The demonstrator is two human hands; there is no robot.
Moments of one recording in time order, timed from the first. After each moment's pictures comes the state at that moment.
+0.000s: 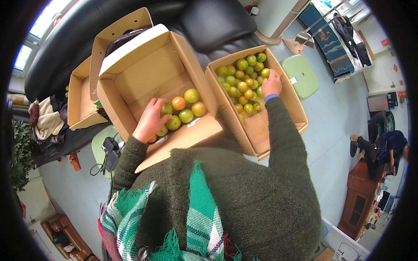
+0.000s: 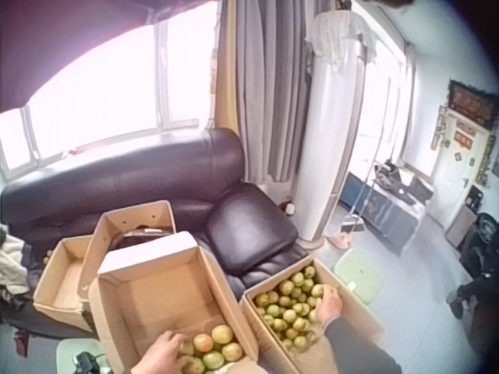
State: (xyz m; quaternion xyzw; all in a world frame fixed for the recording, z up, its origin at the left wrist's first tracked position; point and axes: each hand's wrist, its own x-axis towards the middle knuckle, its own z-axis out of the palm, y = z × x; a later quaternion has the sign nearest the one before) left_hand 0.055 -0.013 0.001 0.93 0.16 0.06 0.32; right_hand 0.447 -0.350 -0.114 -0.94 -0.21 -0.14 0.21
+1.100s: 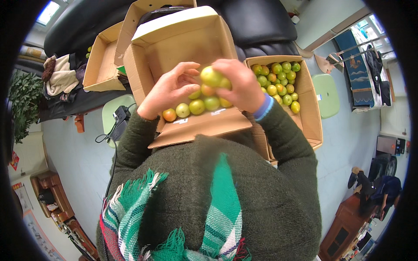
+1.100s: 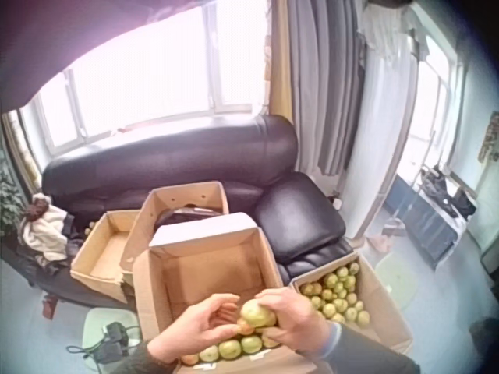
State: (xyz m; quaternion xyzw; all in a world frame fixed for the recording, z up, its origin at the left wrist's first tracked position) left_hand 0.060 -0.012 0.080 0.75 0.14 0.12 0.63; right_hand 0.265 -0.183 0.074 -0.58 -0.68 0.00 0.45
